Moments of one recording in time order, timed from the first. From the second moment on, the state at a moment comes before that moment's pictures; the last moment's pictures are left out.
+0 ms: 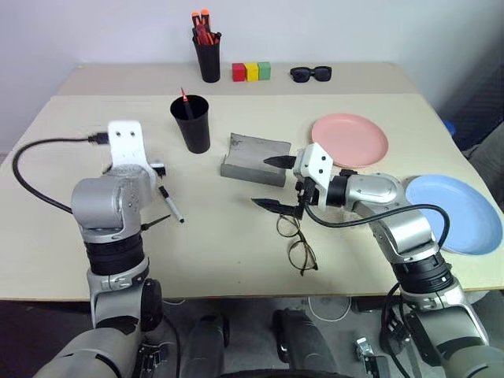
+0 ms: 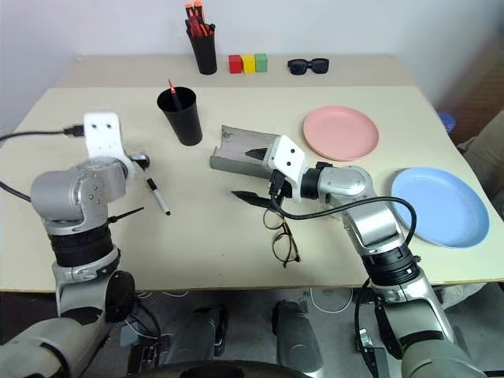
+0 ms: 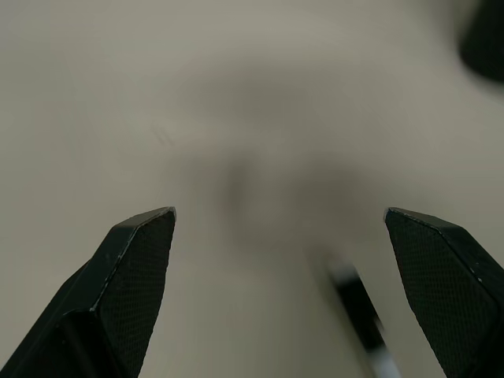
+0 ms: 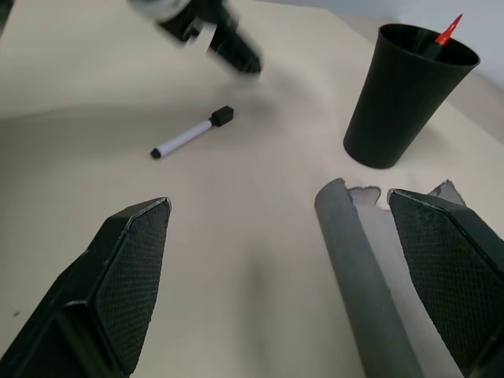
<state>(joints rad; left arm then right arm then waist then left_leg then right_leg) -0.69 0.19 0.28 -0.29 -0.17 1.60 0.33 -0.56 -0.51 0.19 -0.17 0.26 0.39 0.93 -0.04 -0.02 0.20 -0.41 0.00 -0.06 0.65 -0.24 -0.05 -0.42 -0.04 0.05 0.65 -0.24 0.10</state>
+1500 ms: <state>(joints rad) -1.03 0.17 0.19 0.62 -0.02 -0.05 0.06 -0.69 -0.21 0.13 0.03 0.13 0.29 0.50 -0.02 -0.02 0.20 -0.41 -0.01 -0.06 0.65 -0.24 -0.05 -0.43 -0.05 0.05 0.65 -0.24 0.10</state>
